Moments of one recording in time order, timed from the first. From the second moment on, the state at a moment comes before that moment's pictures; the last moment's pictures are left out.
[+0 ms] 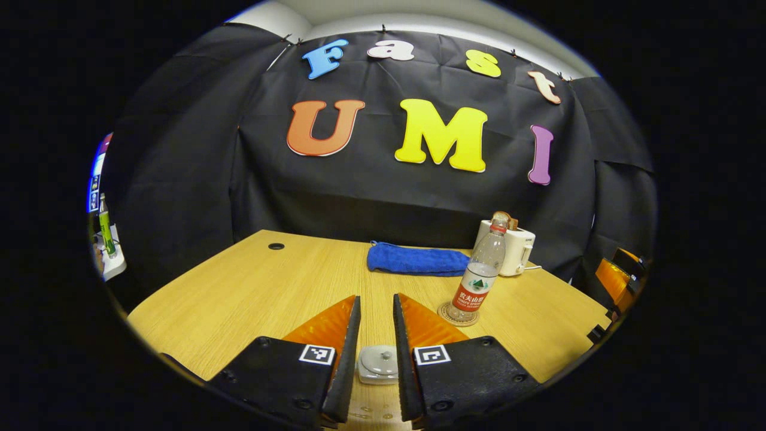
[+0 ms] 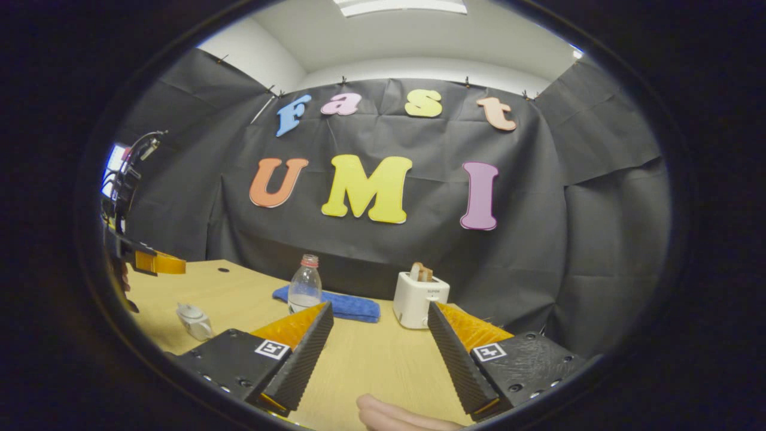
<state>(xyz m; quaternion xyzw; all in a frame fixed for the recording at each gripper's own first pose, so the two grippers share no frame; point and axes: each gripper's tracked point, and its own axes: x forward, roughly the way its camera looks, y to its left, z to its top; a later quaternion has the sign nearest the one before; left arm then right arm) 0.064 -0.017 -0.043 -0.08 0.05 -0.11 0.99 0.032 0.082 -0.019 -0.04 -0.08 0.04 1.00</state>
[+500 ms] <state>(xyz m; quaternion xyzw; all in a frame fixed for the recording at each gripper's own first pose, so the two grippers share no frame) 0.010 -0.026 0.007 -0.04 0.00 -0.11 0.99 -0.010 0.082 0.001 -0.04 -0.06 0.01 1.00</state>
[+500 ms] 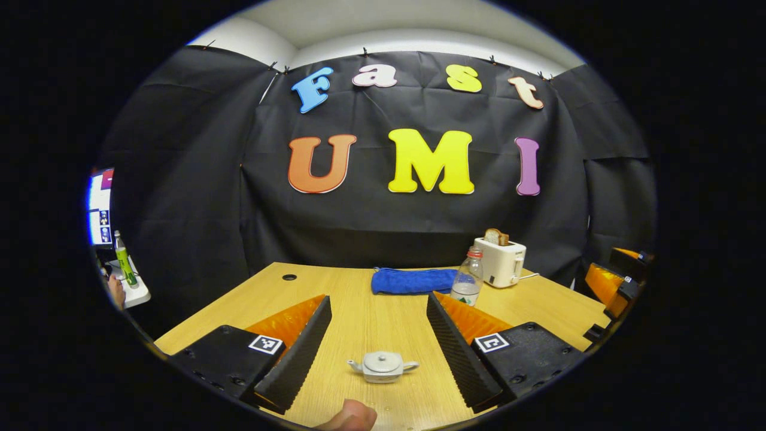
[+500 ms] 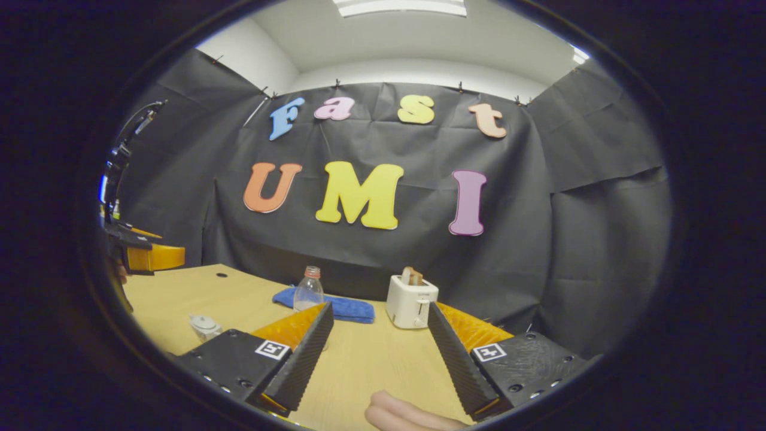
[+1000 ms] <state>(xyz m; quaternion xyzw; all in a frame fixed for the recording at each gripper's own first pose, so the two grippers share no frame) -0.024 -0.022 0.023 -0.01 -0.01 -0.08 1.00 -0.026 0.055 0.009 -0.01 -0.04 -0.01 1.00</state>
